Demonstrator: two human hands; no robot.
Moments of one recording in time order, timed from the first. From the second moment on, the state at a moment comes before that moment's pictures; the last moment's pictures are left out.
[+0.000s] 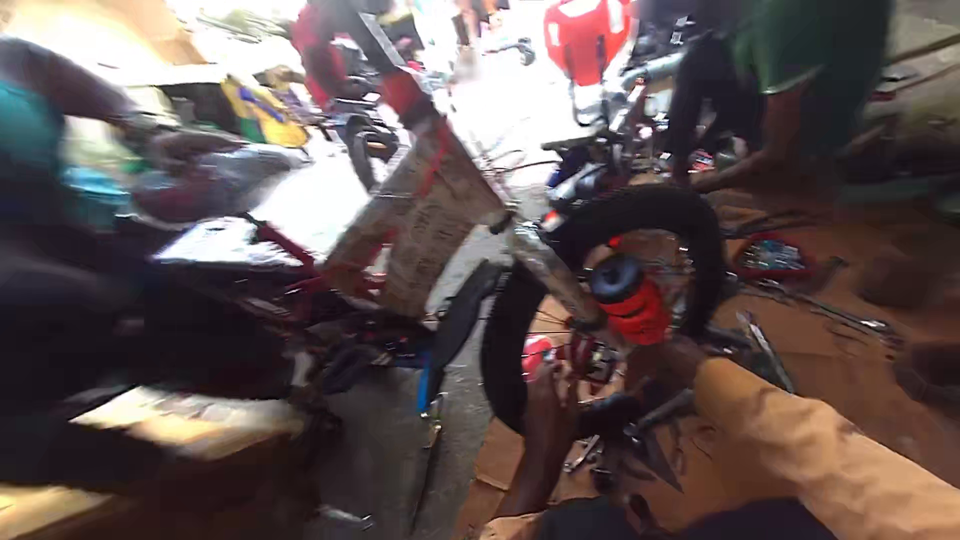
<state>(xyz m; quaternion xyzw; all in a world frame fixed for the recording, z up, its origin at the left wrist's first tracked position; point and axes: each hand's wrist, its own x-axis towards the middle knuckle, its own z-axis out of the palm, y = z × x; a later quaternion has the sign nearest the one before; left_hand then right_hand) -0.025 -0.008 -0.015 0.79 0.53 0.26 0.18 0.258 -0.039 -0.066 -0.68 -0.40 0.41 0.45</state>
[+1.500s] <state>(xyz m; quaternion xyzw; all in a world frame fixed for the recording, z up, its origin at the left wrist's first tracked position) 0.012 -0.018 -0.076 0.81 0.42 0.19 0.36 0.267 -0.018 -0.052 -0.80 -0.35 0.40 0.26</state>
